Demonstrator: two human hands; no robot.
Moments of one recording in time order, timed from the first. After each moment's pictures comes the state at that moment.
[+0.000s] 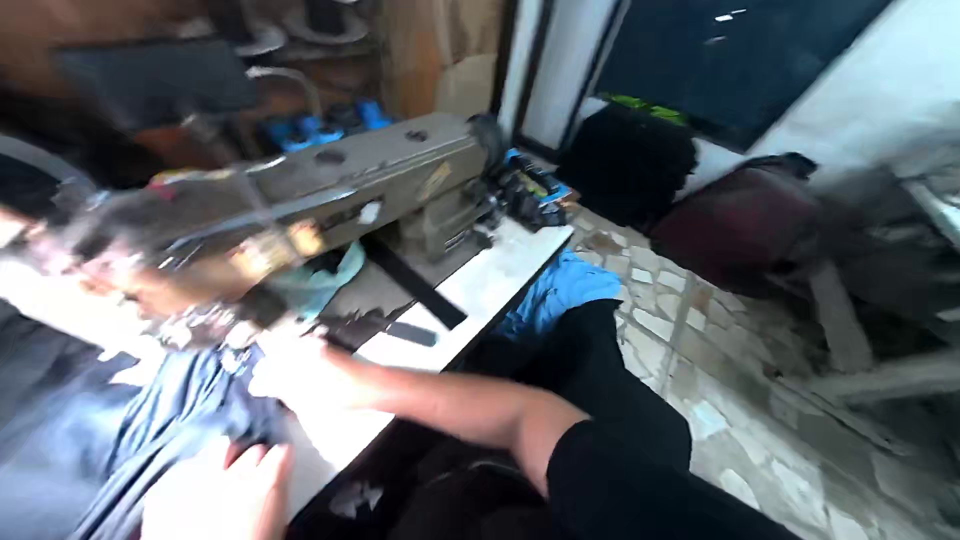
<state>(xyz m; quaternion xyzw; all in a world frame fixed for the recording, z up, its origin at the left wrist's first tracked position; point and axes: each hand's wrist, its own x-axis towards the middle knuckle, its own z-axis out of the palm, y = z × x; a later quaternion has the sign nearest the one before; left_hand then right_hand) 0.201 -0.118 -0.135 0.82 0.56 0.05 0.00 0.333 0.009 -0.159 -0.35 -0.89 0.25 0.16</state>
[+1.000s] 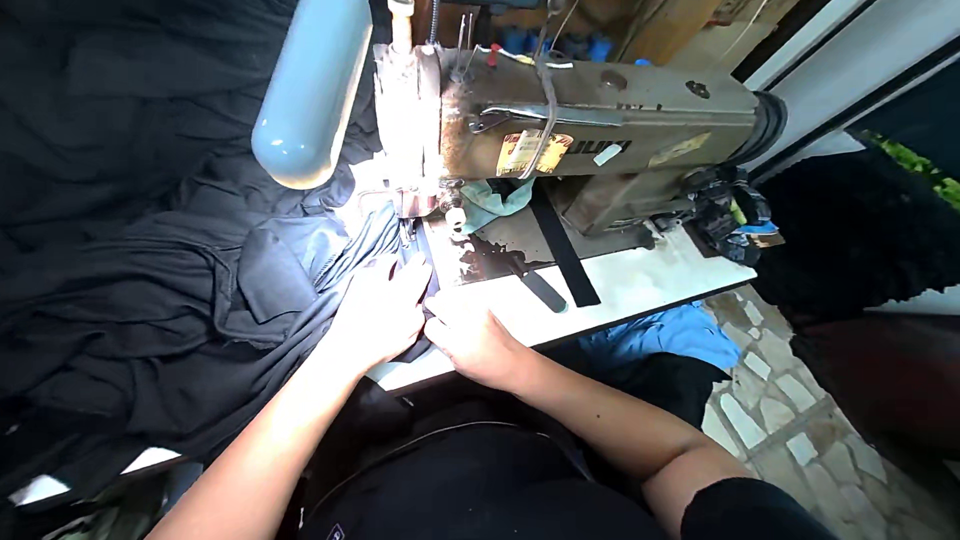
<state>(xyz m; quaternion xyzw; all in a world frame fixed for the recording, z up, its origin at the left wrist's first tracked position) 0.180 -0.070 -0.184 0.81 0.56 0.18 -0.02 0.370 -0.044 -0.193 -0.18 -0.95 0.05 0.27</state>
